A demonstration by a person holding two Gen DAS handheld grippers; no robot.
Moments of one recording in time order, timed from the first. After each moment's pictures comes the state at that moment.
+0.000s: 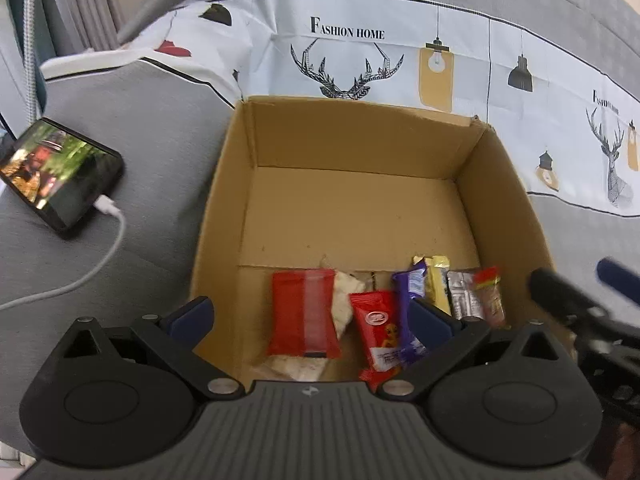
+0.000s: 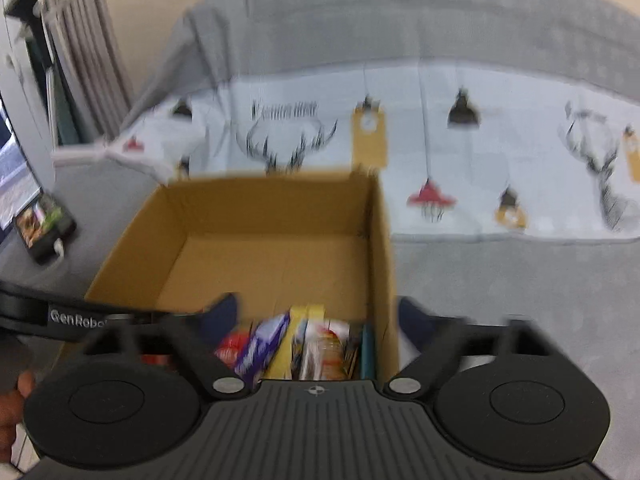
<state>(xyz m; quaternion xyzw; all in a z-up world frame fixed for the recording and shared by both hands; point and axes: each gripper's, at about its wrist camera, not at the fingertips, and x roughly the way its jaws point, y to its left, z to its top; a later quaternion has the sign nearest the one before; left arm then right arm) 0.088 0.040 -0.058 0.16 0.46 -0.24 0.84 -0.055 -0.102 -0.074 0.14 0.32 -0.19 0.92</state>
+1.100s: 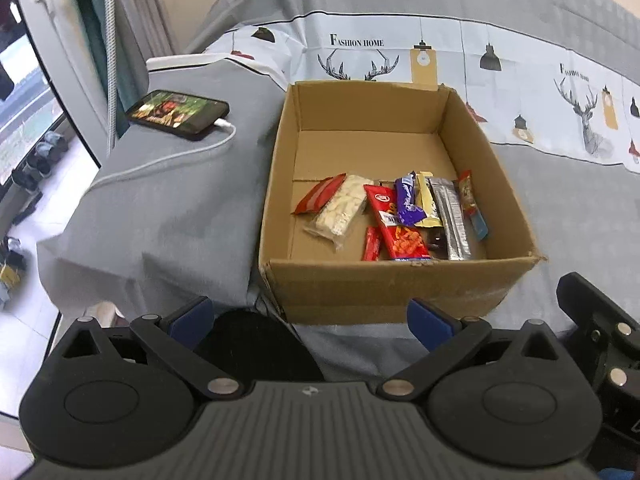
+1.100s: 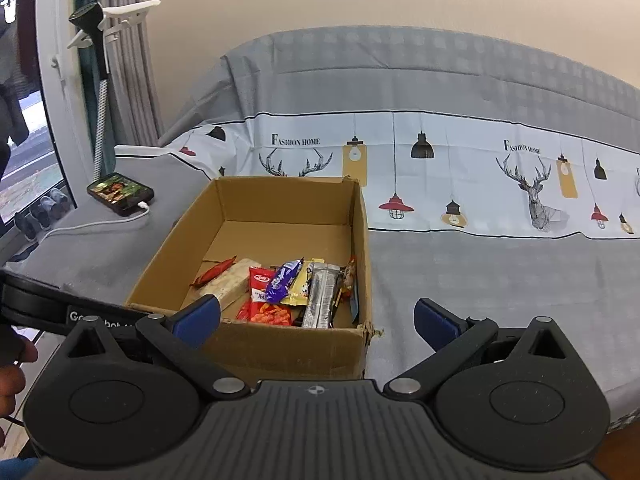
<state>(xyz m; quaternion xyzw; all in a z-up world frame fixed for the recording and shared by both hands) -0.091 0.146 -0.005 0.18 0.42 -0.20 0.87 -0.224 0.018 -0.018 0.09 0.29 -0.22 0.93</state>
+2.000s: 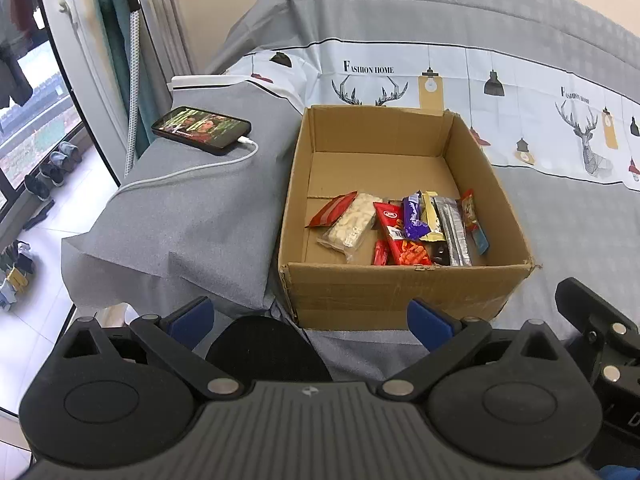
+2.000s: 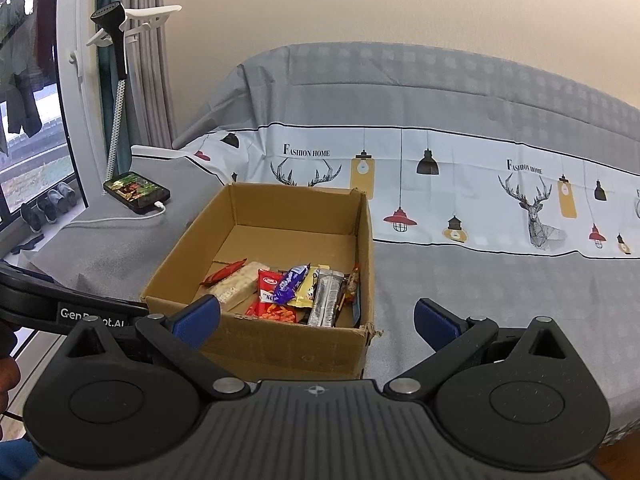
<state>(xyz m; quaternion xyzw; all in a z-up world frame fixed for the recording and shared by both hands) -0.113 0.163 0.009 0.17 0.38 -0.19 0.89 -0.237 0.034 -0.008 0.07 0.28 -0.21 0.93</state>
